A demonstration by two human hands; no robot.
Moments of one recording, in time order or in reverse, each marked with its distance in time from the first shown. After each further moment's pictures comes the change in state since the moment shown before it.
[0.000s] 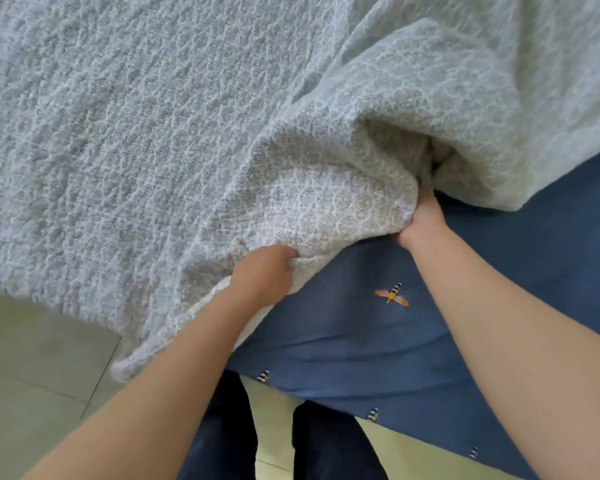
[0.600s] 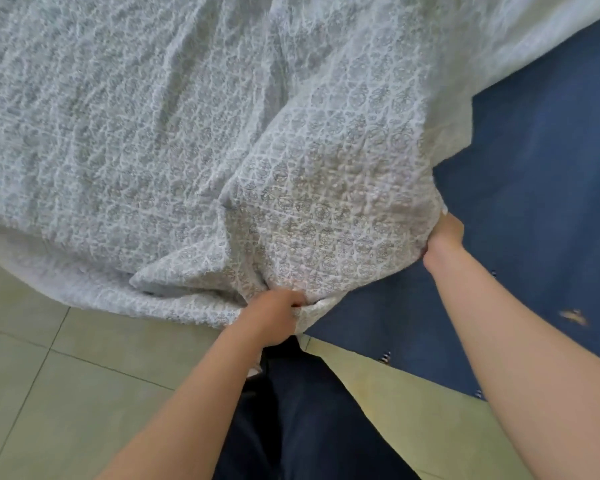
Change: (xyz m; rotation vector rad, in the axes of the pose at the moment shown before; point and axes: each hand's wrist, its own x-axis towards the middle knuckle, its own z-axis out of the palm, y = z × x) left_hand -0.109 0.112 0.221 -0.038 -0.288 0.019; right_hand -0.047 -0.002 -0.270 -0.239 0.243 -0.182
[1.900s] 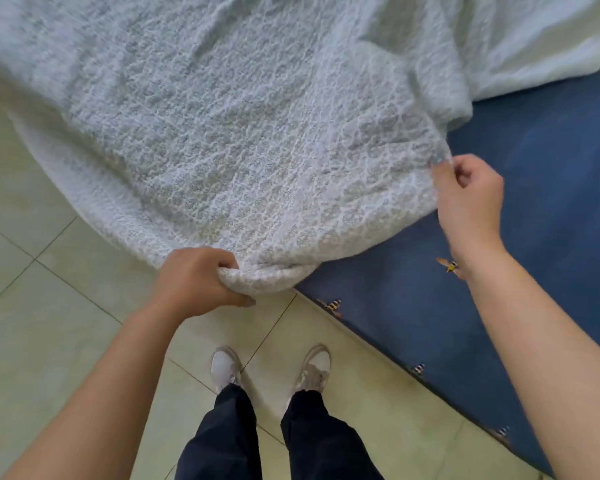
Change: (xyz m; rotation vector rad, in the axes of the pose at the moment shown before) left_hand -0.118 0.016 0.097 -0.033 0.632 -0.155; right_hand -0.088 -0.013 -0.121 -0.465 -0.338 -0.889
